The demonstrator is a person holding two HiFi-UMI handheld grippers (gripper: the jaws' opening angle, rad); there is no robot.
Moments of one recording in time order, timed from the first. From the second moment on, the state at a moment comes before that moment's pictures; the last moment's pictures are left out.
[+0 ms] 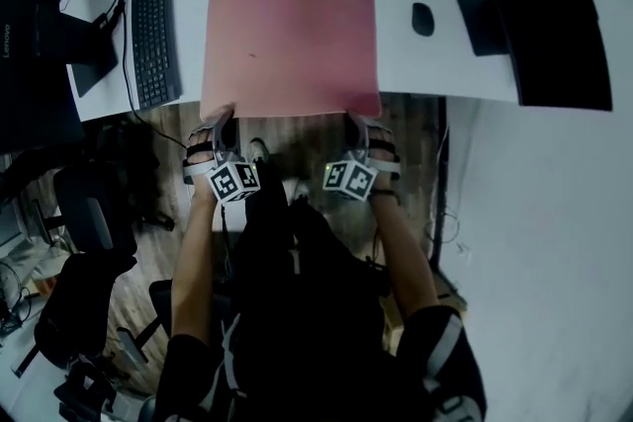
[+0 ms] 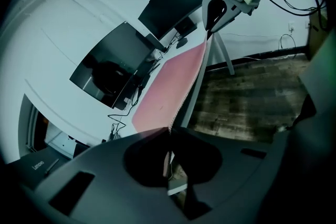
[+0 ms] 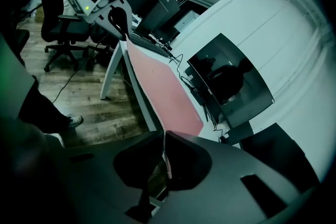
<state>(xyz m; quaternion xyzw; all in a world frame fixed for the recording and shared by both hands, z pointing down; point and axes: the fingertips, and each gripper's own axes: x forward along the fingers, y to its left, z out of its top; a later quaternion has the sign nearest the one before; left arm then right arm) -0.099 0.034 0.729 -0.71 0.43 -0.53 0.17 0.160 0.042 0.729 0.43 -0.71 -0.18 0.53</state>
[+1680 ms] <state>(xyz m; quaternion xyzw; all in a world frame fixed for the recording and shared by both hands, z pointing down) -0.113 -0.106 0.588 -0.81 0.37 -0.45 0.04 0.146 -0.114 0.575 0.50 -0.69 -0.07 0.53</state>
